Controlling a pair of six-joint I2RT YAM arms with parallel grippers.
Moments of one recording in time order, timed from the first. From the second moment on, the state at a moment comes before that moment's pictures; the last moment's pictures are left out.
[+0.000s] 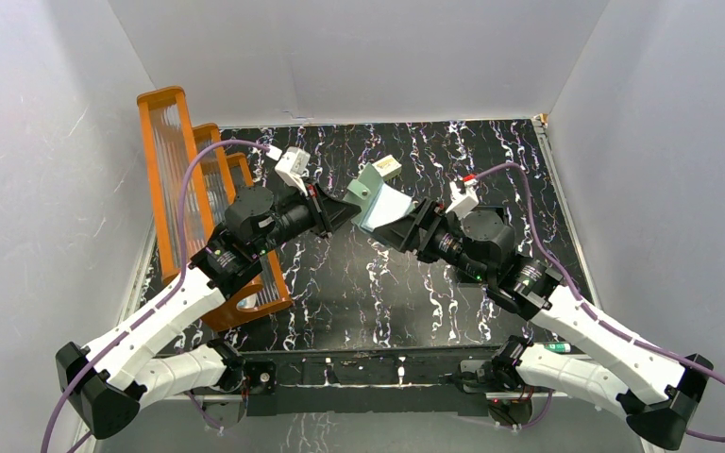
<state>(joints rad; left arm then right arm) -0.73 1.01 0.95 -0.03 0.20 -0.59 0.88 0.84 0.85 -0.24 0.04 1.01</state>
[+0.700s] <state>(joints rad) -0.73 1.00 0.92 0.00 0.25 -0.62 0.88 0.88 0.85 -0.09 0.03 1.10</state>
